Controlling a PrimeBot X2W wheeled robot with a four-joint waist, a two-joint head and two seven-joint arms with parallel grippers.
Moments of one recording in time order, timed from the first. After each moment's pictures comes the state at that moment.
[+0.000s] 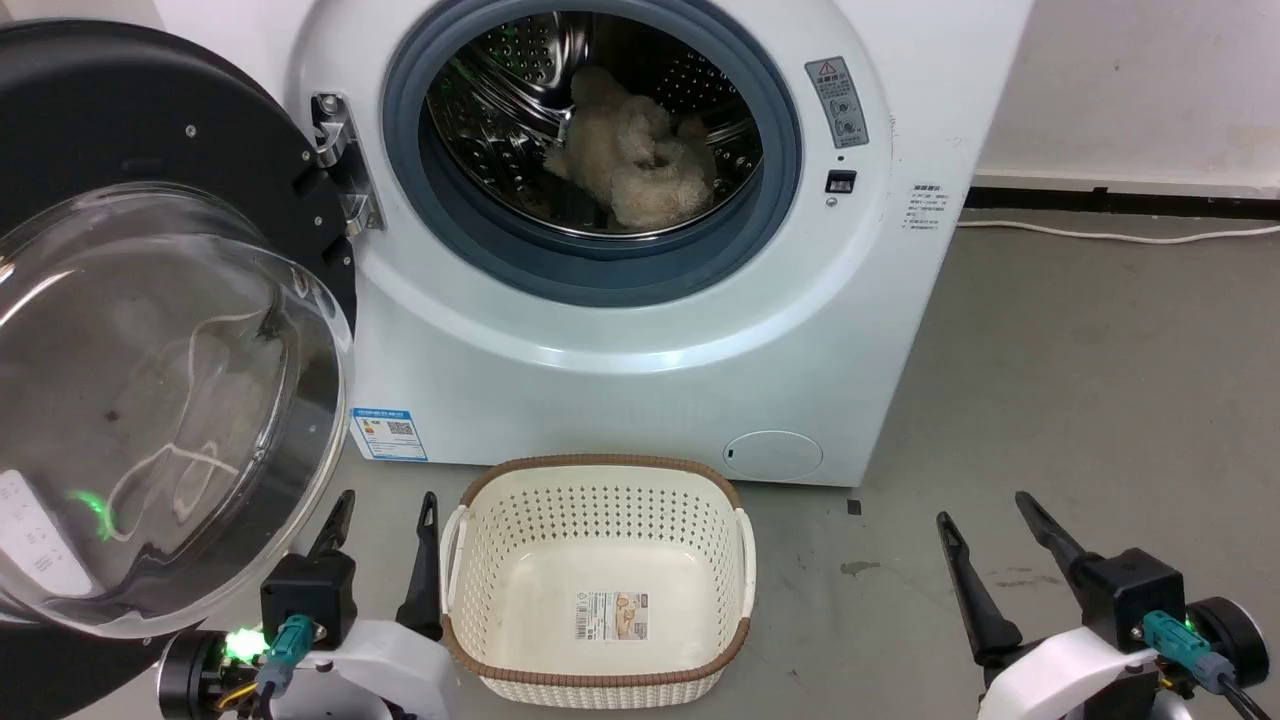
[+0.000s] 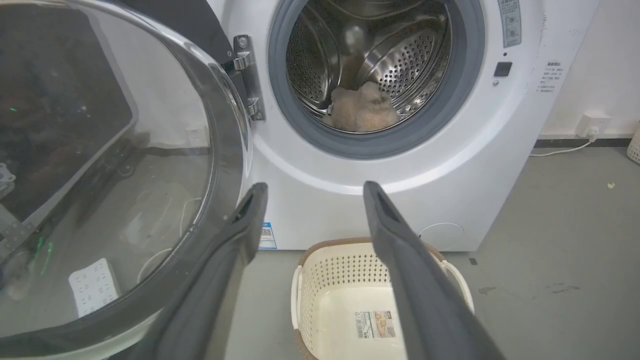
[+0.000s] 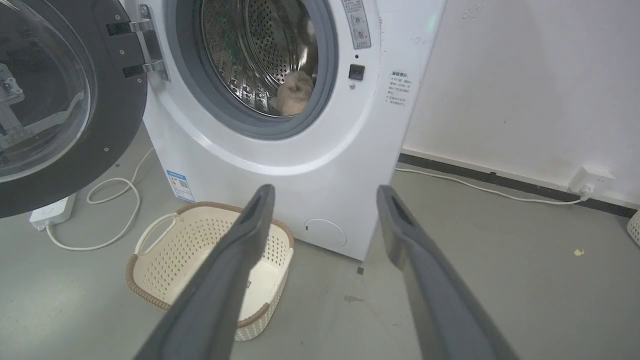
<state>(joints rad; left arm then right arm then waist) -0.01 0.05 0.00 0.01 0.00 0.00 0.00 0.01 -0.05 0.00 0.01 0.00 0.13 0.00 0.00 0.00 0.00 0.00</state>
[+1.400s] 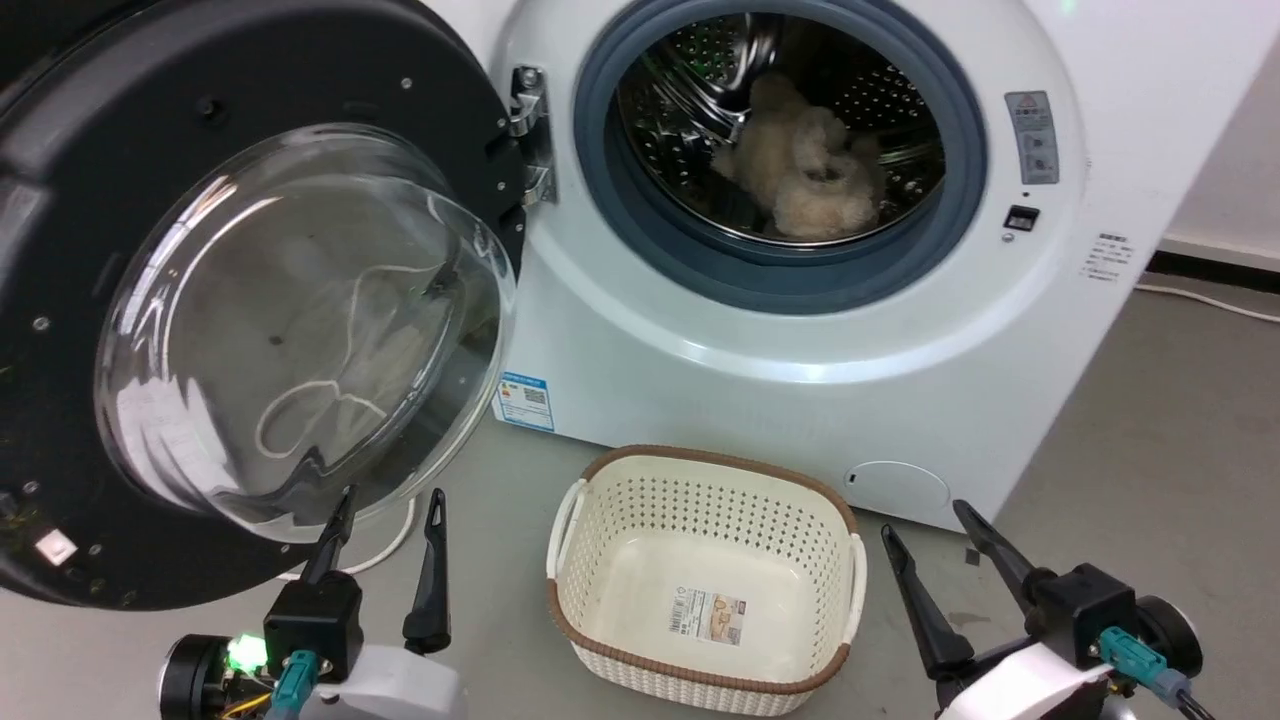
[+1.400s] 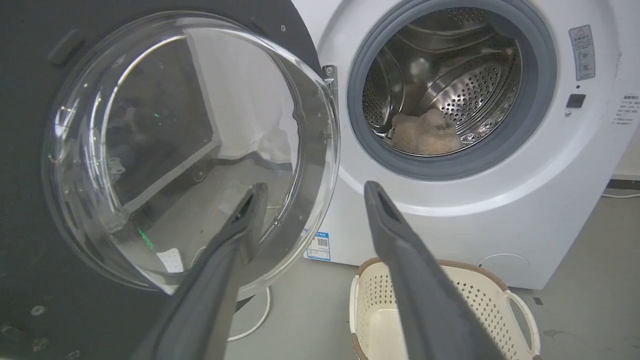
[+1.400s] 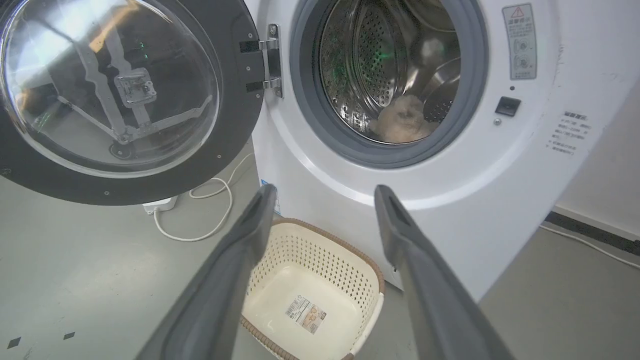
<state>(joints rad) 0.02 0.07 -0.05 -0.03 0.00 0.03 -0.10 -0.01 -0.08 0.11 0.08 0.06 0.13 -0.10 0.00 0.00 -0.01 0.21</state>
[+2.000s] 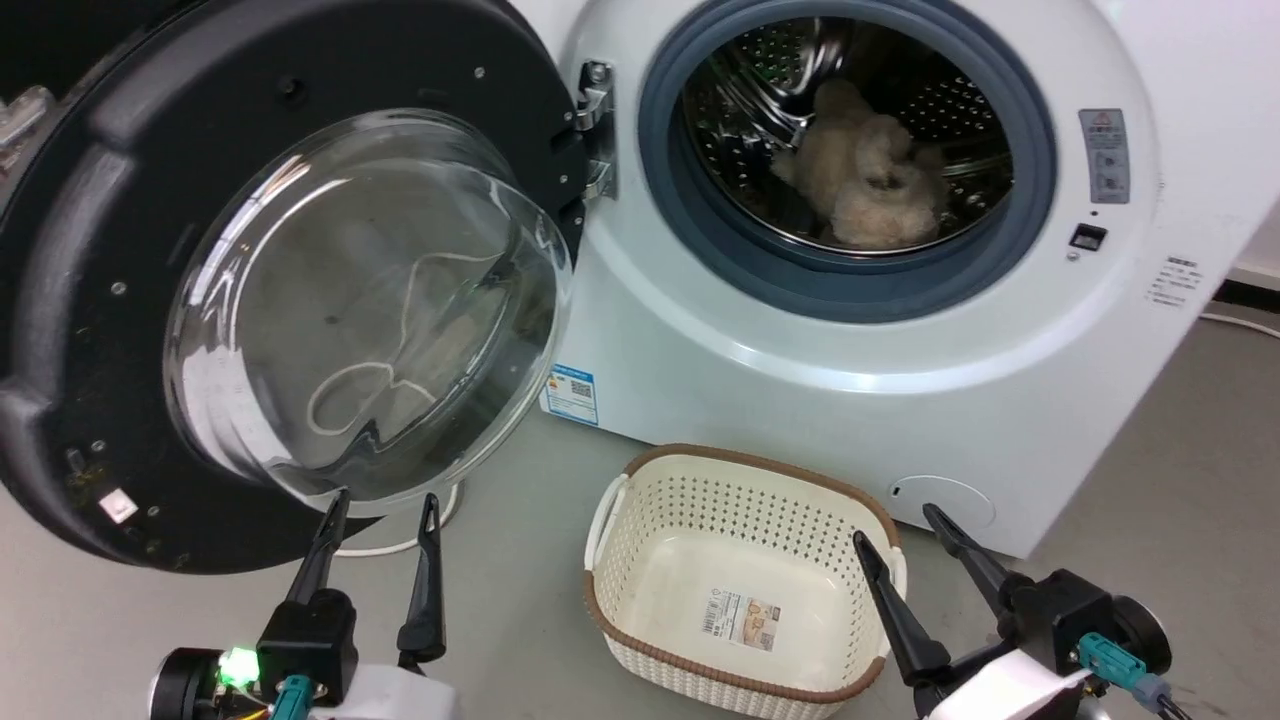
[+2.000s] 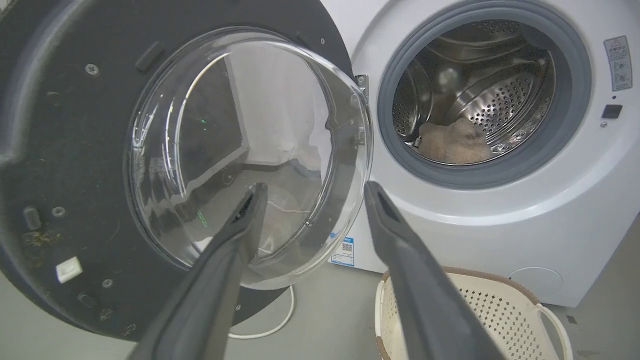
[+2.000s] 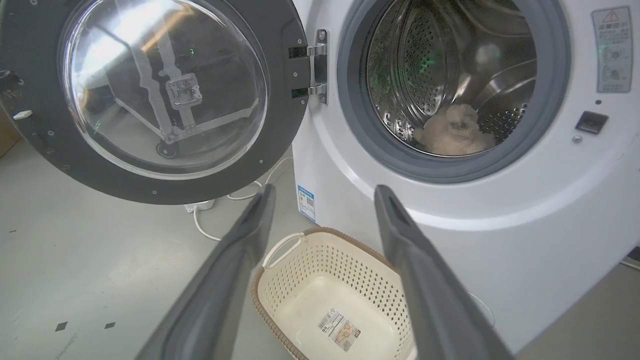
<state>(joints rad) 0.05 0.09 -0.07 -0.07 0.00 0.06 -0.14 -0.02 -0.10 0.17 0.11 0.10 0.13 -0.14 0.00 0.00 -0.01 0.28</state>
